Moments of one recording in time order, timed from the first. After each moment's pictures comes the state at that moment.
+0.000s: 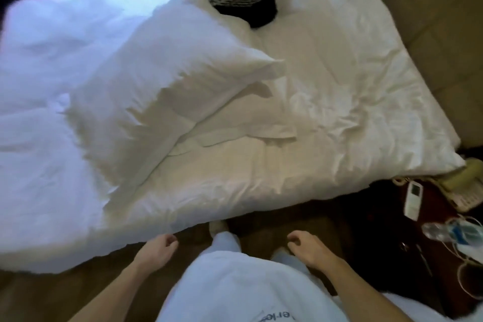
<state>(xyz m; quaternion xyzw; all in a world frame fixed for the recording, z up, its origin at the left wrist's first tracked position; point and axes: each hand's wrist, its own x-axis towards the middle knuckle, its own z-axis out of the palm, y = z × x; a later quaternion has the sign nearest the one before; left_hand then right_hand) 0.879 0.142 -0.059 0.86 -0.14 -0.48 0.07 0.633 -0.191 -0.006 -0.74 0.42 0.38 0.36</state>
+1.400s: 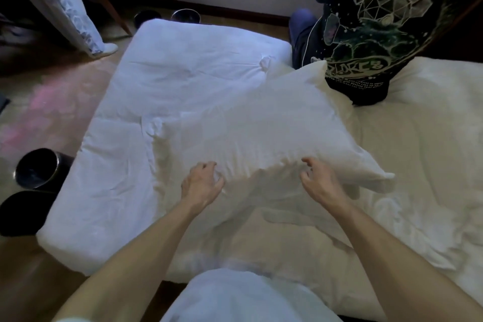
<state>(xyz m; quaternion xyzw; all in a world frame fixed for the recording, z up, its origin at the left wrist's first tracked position) 1.198 0.039 0.020 0.96 -0.07 -0.21 0.15 1.114 -0.250 0.083 -0.92 0.25 0.15 0.27</state>
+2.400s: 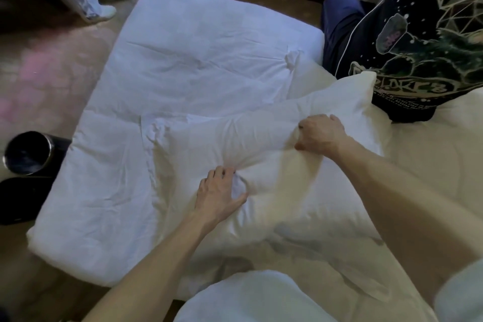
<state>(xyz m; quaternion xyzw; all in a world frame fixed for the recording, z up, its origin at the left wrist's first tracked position) 1.286 0.014 -0.020 0.95 -0.14 -0.23 0.15 1.383 -0.276 0.042 -0.96 0.04 0.29 -0.04</state>
